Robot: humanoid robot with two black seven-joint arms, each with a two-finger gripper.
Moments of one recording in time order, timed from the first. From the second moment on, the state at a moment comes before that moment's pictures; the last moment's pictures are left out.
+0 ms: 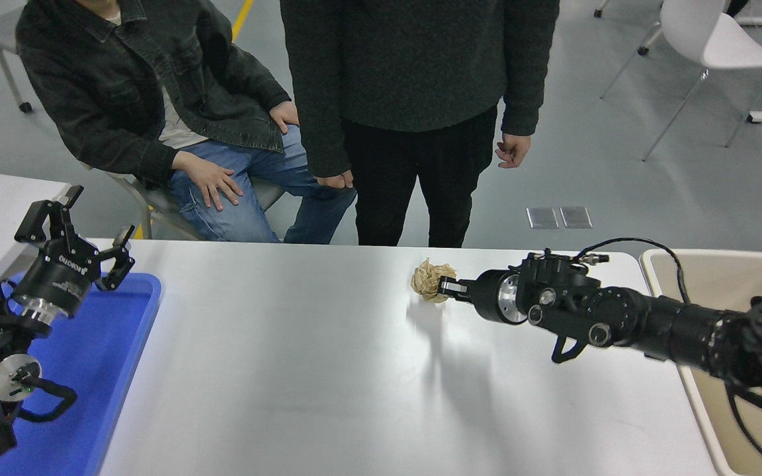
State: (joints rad) left arm -0.64 0.46 -0.42 -0.23 0.02 -0.78 -0.81; right arm 1.16 -0.32 -0.28 0.91 -0.73 0.01 0.08
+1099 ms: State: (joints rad) left arm -0.64 0.46 -0.42 -0.23 0.02 -0.78 -0.81; right arm 1.49 -1.24 -0.28 1.48 -0.72 0.32 0.08
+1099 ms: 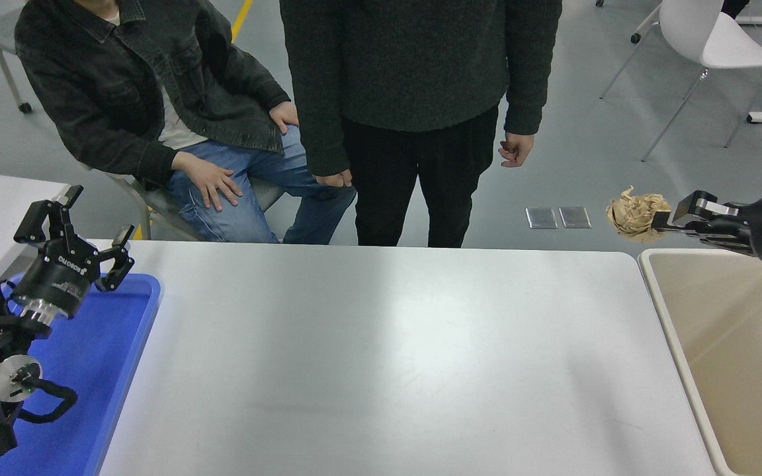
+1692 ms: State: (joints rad) left arm -0.64 0.46 -0.42 -0.23 0.02 -0.78 -0.81; right arm 1.50 -1.28 -0.28 1.49 -0.73 0.34 0.08
